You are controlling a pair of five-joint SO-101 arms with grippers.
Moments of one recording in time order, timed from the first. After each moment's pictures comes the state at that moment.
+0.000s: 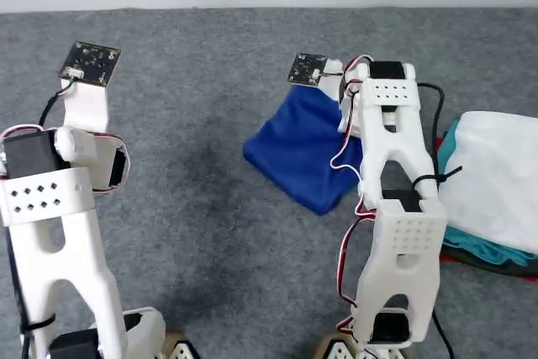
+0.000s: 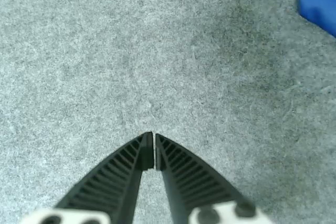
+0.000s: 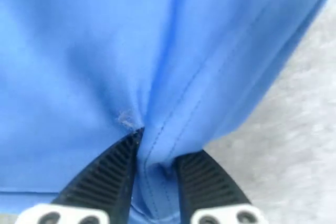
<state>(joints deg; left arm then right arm) -15.3 -23.3 7.7 99.5 -12.2 -3.1 38.1 -31.3 73.4 68.5</state>
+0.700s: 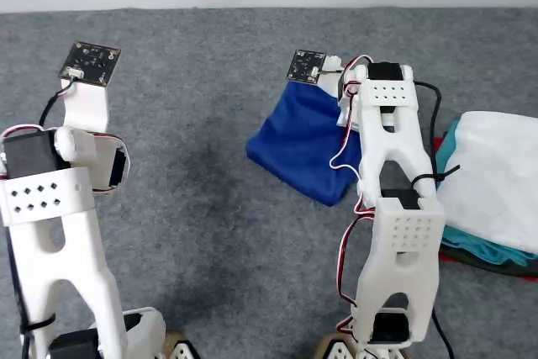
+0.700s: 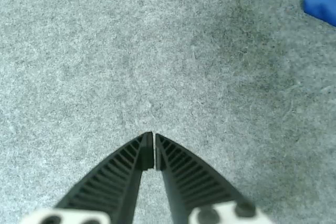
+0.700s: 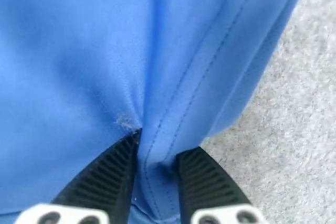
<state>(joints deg) -15.3 -23.3 7.7 99.5 -12.2 -3.2 39.5 -31.4 68.2 68.2</state>
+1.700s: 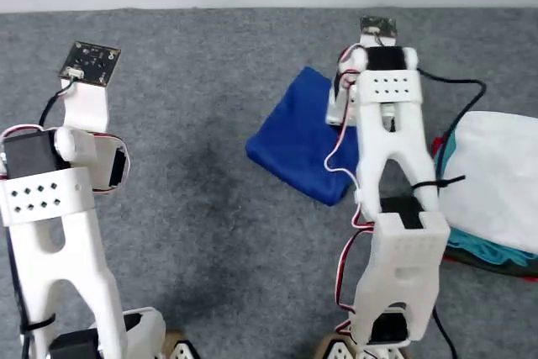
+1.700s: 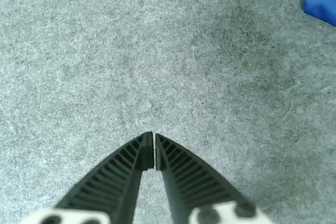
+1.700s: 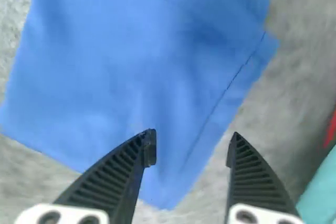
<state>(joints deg) -15.3 -23.3 7.7 99.5 -12.2 -6.9 30.1 -34.0 93.0 -17.3</state>
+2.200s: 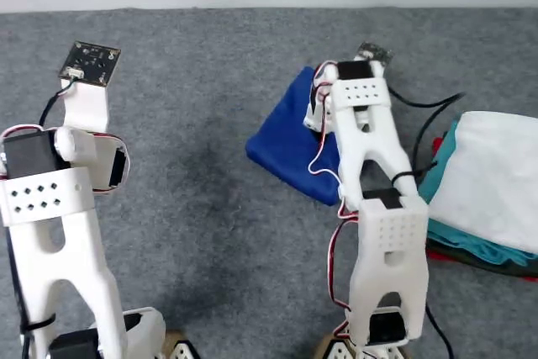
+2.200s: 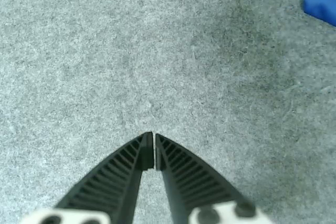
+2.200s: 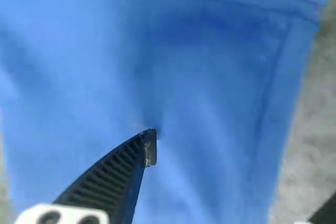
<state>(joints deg) -15.3 -23.3 7.7 99.5 -12.2 -9.8 42.5 -34.0 83.8 -37.1</state>
